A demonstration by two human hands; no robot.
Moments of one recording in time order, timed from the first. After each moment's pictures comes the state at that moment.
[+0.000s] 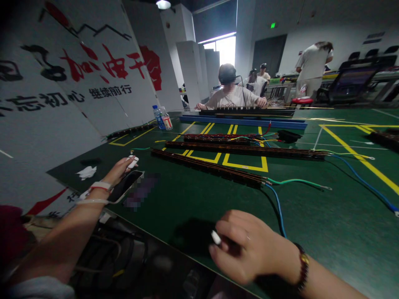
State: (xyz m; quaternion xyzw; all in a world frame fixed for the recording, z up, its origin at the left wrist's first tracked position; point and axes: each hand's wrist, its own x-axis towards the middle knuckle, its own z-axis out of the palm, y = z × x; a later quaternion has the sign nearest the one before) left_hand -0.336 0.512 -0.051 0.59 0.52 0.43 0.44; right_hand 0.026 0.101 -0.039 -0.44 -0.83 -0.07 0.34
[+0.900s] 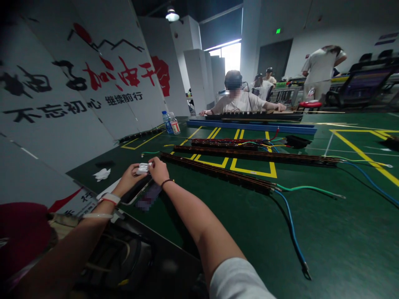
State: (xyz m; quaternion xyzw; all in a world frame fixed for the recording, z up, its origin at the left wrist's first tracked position) left_hand -0.358 0.484 -0.061 0.72 0.45 0.41 0.34; right_hand -0.193 0.445 -0.055 -0.52 -0.62 0.26 0.53
